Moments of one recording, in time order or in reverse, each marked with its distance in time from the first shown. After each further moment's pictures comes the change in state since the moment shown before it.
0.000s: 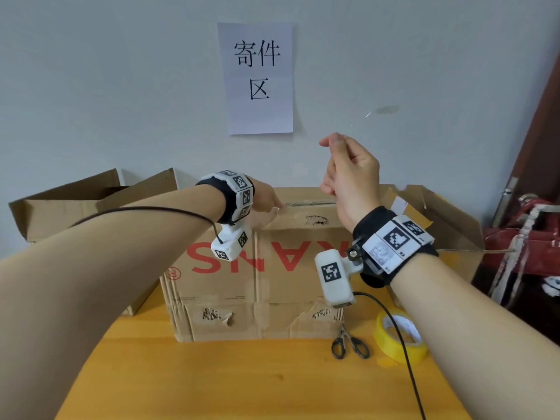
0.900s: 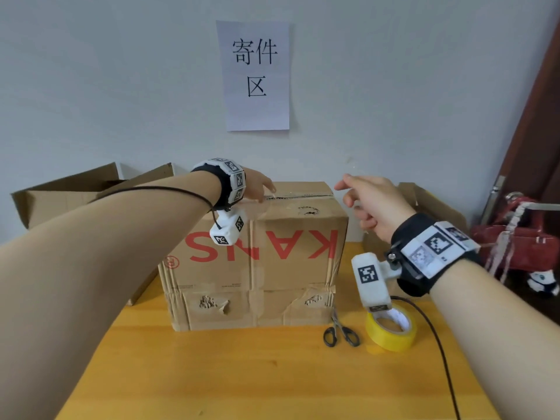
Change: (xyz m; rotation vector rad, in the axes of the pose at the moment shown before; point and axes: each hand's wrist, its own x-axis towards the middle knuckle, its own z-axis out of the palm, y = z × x) left_hand -0.013 -0.002 -0.005 -0.185 0.076 -0.059; right_hand -0.012 -0.008 -0.070 -0.368 -0.118 0.454
